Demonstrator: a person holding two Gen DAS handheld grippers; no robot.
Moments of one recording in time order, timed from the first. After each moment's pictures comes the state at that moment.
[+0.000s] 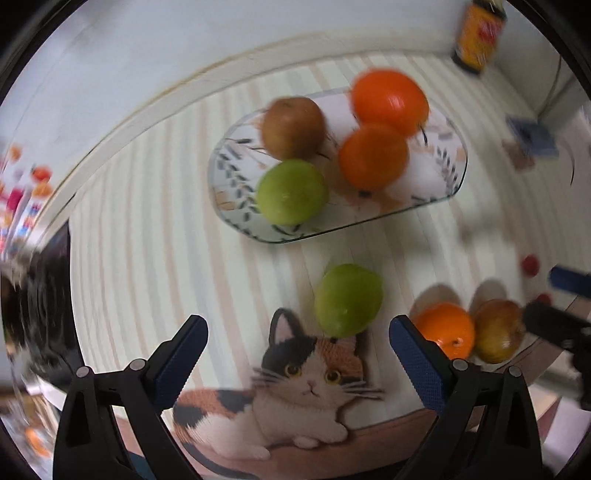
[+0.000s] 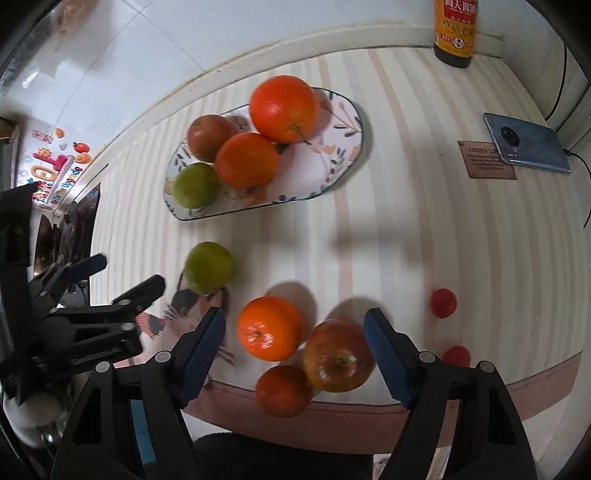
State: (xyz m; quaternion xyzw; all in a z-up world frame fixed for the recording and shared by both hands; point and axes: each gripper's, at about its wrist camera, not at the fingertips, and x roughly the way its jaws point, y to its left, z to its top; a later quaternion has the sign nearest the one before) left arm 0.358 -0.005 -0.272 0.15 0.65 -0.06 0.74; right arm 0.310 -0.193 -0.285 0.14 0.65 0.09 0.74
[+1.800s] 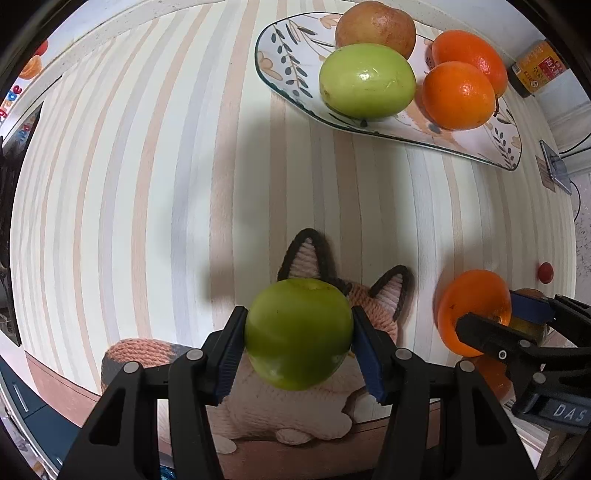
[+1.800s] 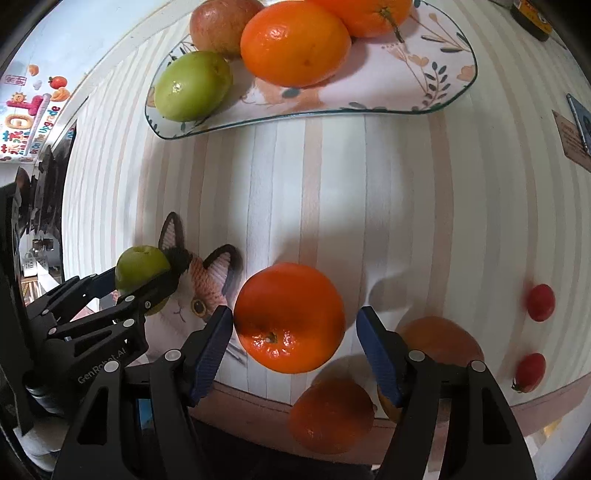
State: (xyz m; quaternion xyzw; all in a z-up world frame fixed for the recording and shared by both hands) left arm 0.322 0.076 -0.338 -0.01 0.70 -0.04 0.71; right arm 0.325 -0.109 -0.354 0.08 0.72 0.12 0.68
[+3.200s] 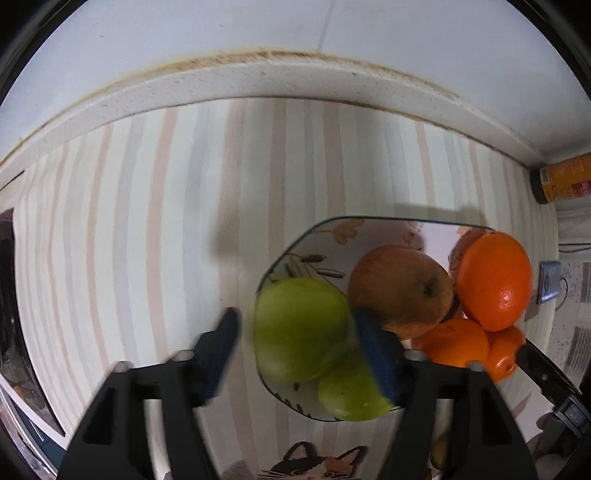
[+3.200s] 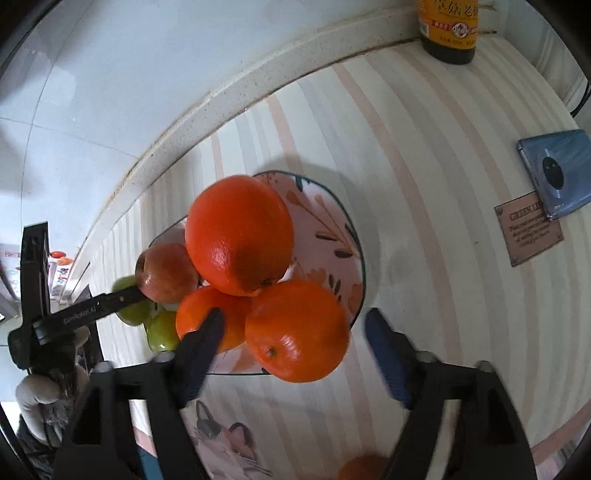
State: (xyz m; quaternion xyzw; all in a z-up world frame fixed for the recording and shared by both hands) left arm 0.518 0.075 -0.316 -0.04 0.70 -0.04 0.71; right arm 0.446 -0.217 -0.326 0.25 0.63 0.02 0.74
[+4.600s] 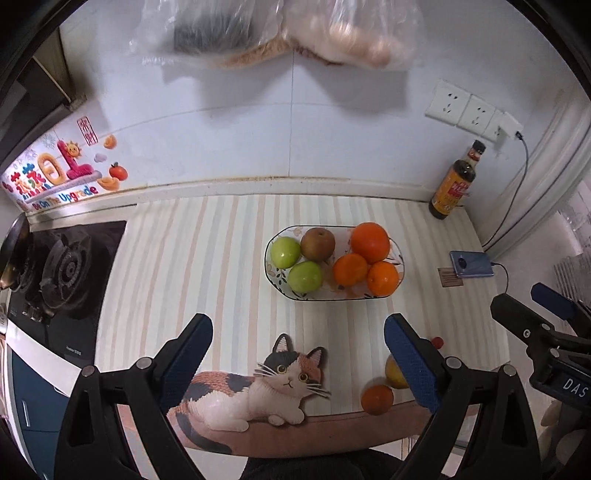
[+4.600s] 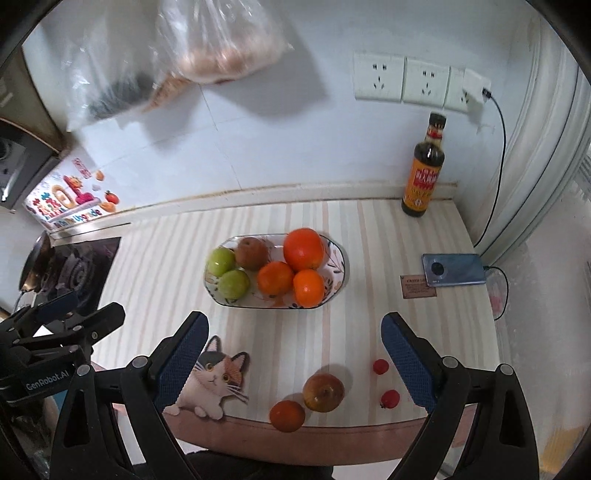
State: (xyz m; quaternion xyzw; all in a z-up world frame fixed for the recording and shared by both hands) left arm 0.281 0.053 -0.080 -0.01 0.51 -0.03 0.86; right arm 0.257 -0.156 -0.075 0.05 0.48 0.04 0.87
